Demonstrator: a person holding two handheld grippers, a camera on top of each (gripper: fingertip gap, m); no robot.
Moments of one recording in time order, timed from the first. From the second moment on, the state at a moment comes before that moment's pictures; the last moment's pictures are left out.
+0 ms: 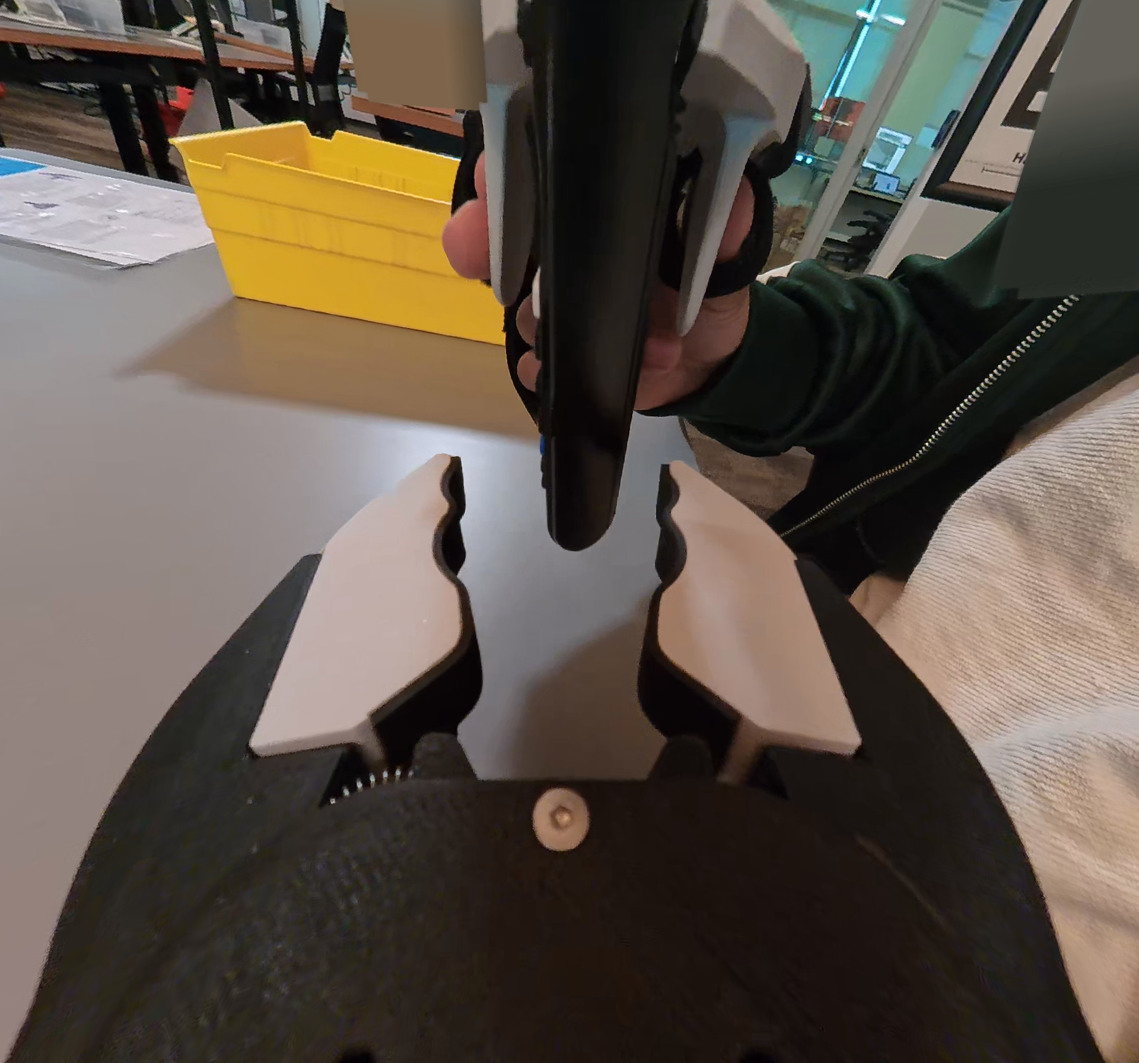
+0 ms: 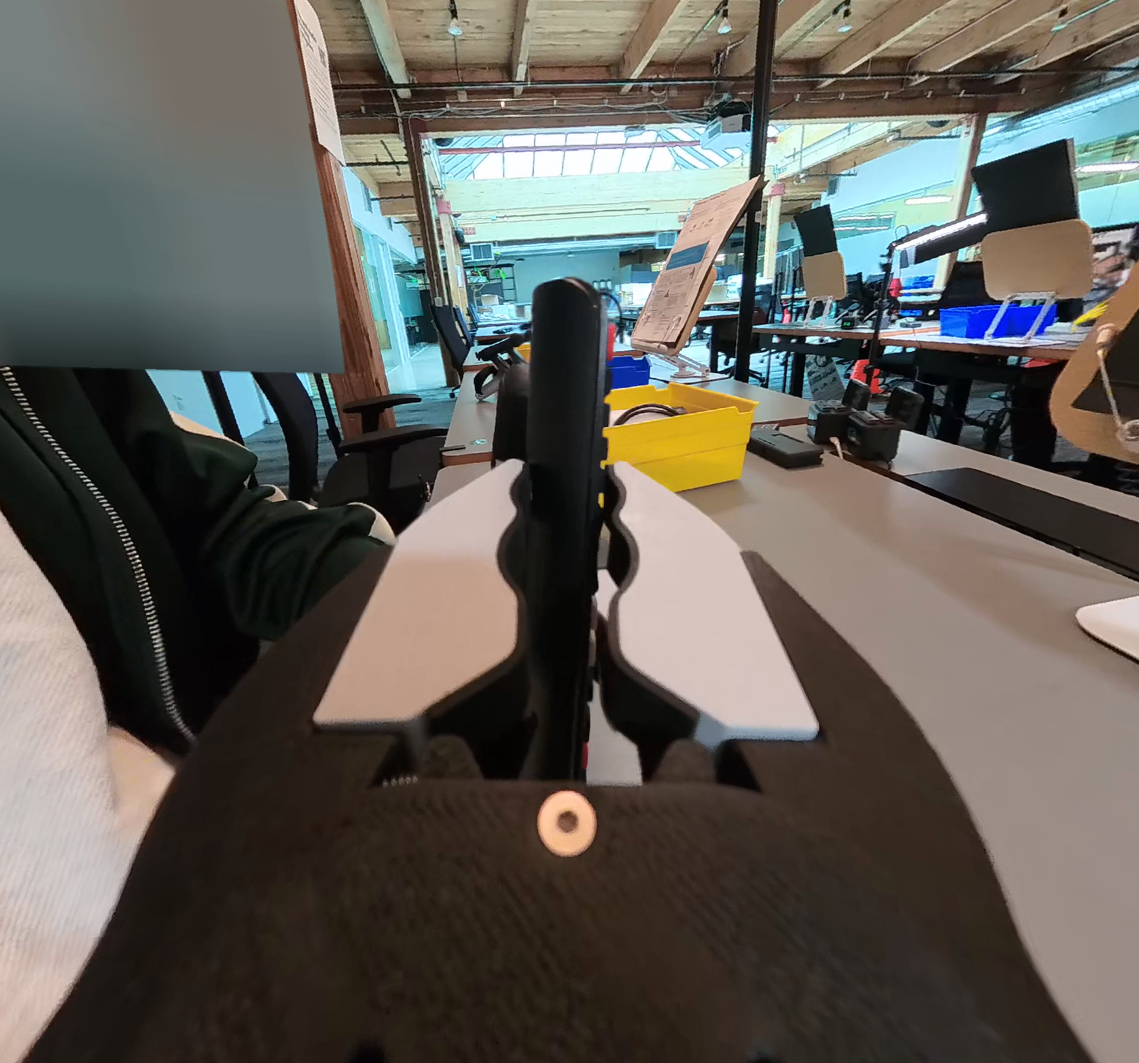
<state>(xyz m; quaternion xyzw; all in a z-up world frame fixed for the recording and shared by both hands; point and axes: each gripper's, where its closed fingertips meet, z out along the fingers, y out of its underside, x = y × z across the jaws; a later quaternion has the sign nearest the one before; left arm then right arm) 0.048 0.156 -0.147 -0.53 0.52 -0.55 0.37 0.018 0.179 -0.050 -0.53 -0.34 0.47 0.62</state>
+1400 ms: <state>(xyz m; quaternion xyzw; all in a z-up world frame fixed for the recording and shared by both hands) -0.003 0.173 -0.030 -0.48 0.44 -0.59 0.48 -0.006 0.196 -0.096 -0.57 -0.31 0.47 0.60</state>
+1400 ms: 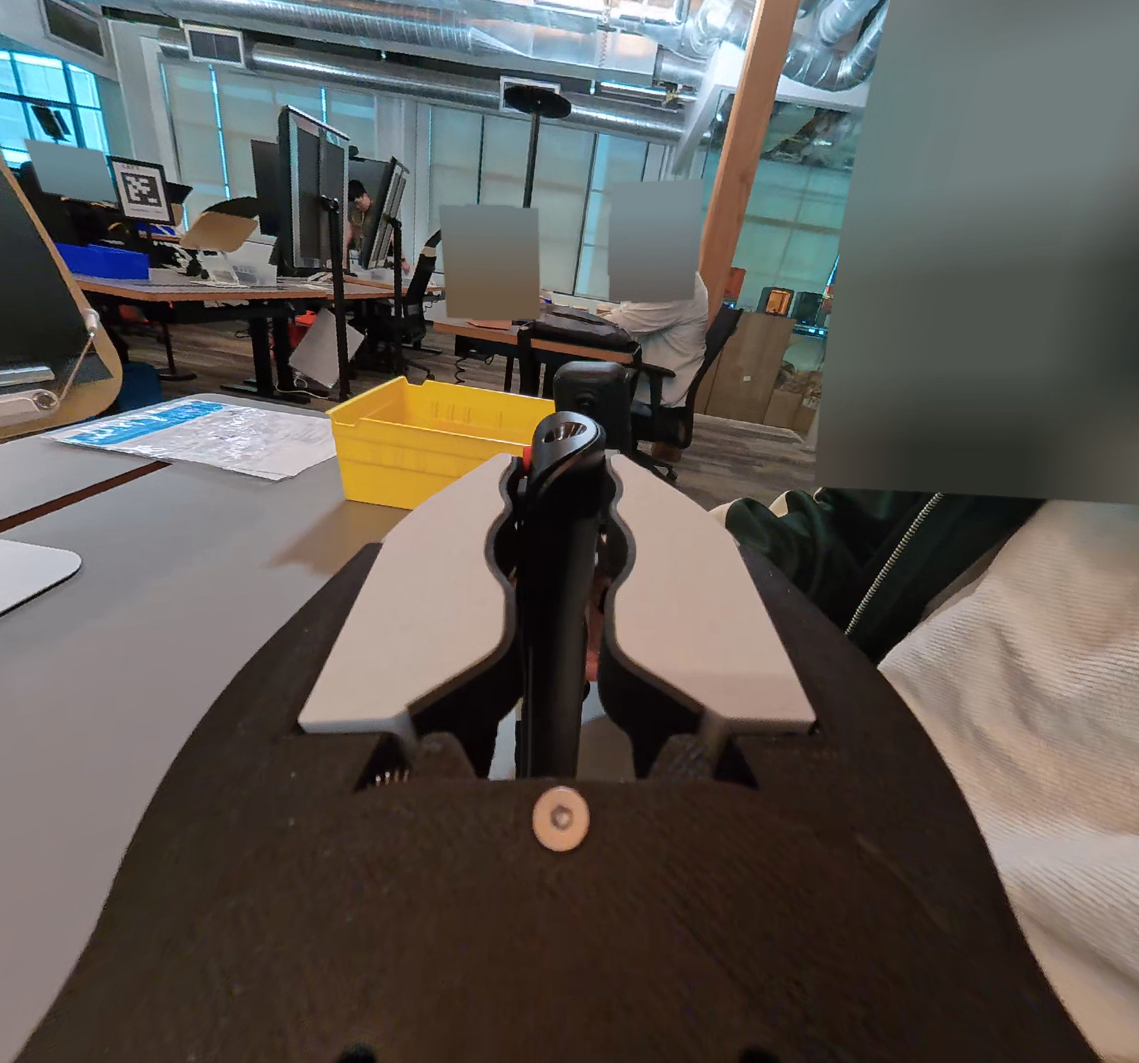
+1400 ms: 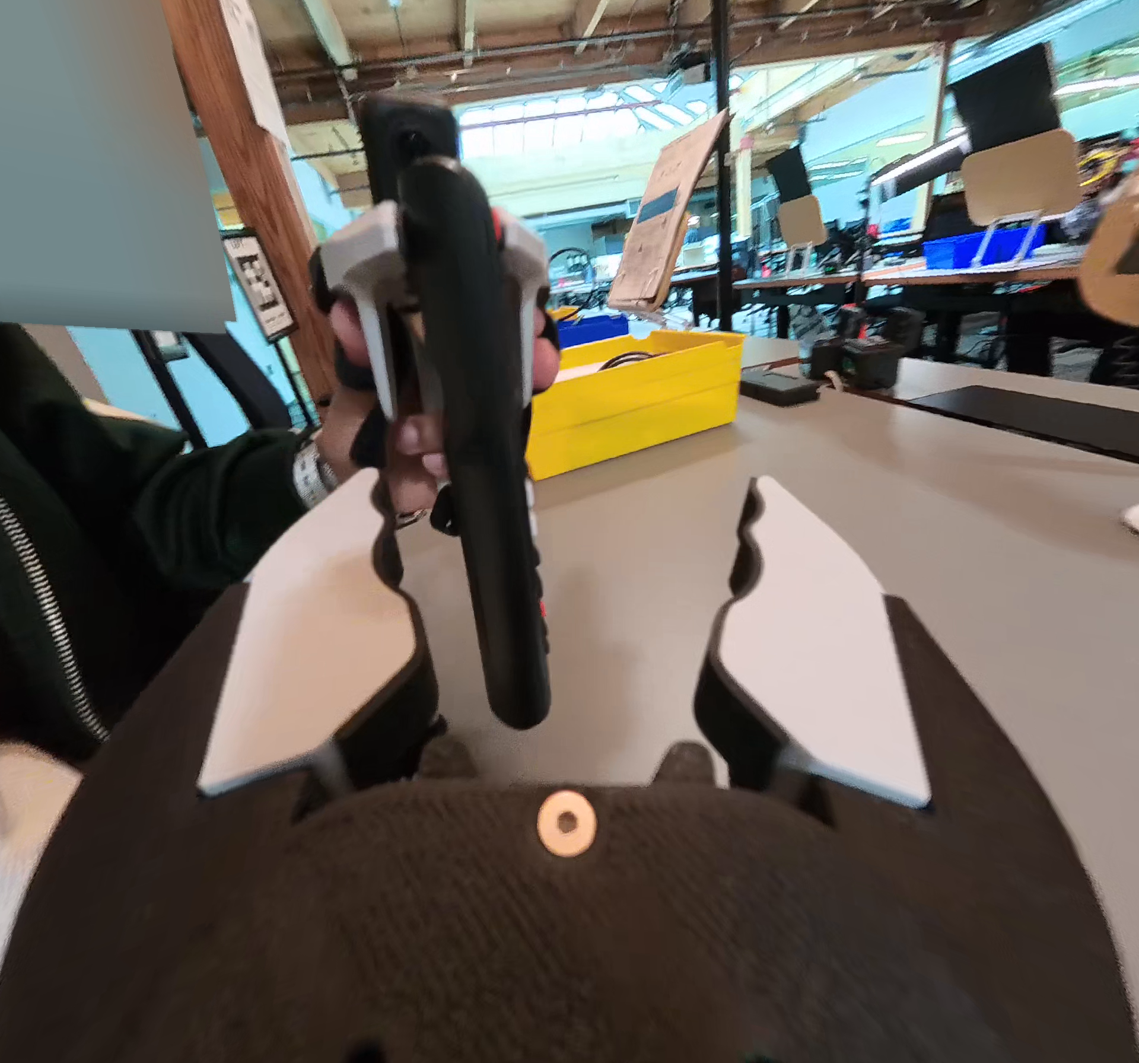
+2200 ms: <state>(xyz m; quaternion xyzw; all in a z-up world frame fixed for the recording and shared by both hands) 0.003 0.165 -0.020 -0.47 0.43 -0.63 0.45 -0.032 0.165 -0.106 -0.55 -0.39 0.49 0.55</state>
